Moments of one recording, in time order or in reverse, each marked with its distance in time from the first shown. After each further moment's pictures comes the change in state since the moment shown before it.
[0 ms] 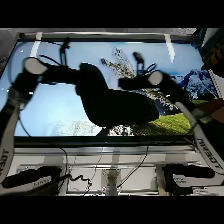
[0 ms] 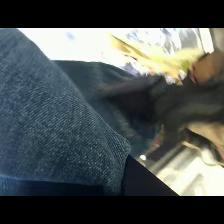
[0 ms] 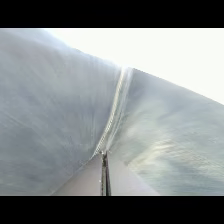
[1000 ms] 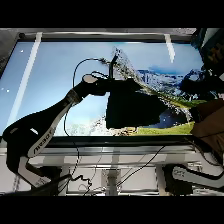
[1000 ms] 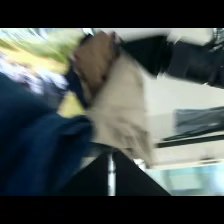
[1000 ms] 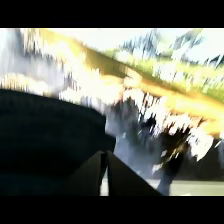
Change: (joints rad) left arm -0.255 -0.365 0.126 -0.566 0.145 0.351; right arm -0.683 0.099 -0.055 -0.157 0.417 -0.233
